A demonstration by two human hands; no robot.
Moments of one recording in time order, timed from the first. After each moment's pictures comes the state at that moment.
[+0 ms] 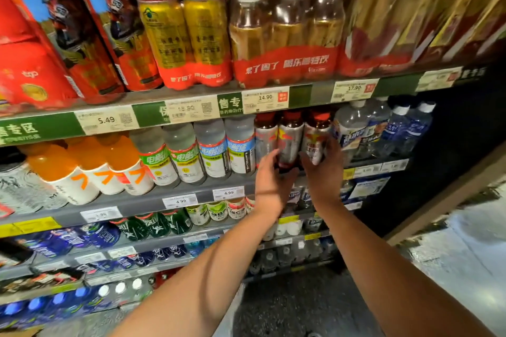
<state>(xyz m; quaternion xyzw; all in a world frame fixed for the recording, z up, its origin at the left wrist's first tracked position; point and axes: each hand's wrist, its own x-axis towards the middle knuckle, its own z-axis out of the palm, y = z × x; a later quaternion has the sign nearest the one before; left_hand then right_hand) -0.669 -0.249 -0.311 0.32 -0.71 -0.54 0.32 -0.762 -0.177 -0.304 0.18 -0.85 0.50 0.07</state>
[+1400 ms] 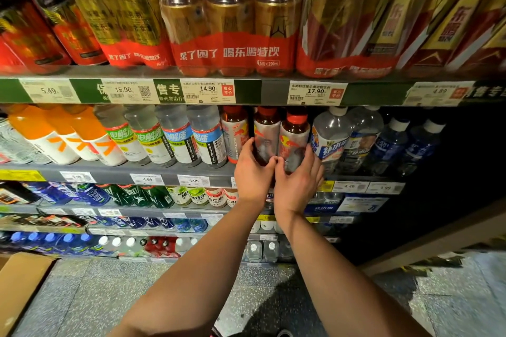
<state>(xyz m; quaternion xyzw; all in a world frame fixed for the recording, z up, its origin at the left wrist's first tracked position) -0.744 -0.228 -0.326 0.49 -0.71 -0.34 0.37 -0.789 -0.166 -0.327 0.21 -0.84 0.49 0.12</state>
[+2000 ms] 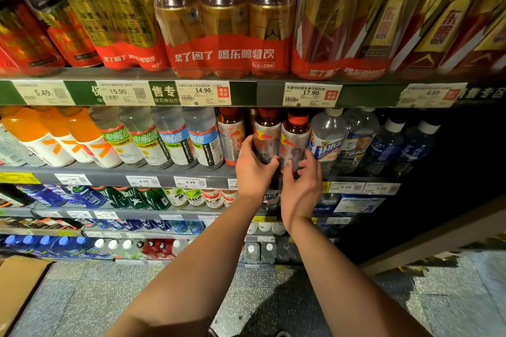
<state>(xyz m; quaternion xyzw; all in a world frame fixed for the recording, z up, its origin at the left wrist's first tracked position) -0.752 -0.232 -0.323 0.45 -0.71 -0.38 0.39 -0.799 -0.147 -0.323 0.22 -0.80 0.55 0.05</state>
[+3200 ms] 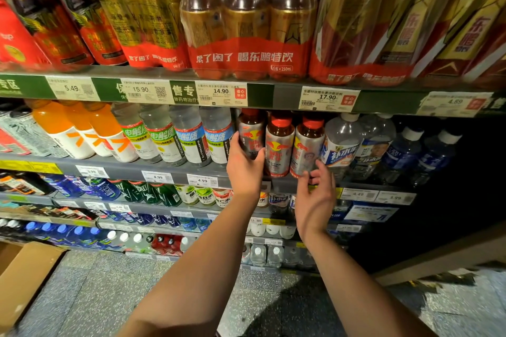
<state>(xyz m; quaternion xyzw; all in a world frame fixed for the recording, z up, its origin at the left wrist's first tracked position) -0.727 -0.251 -0.313 0.52 -0.65 -0.35 0.44 -0.803 -0.133 -0.336 0.26 -0.77 0.58 0.01</state>
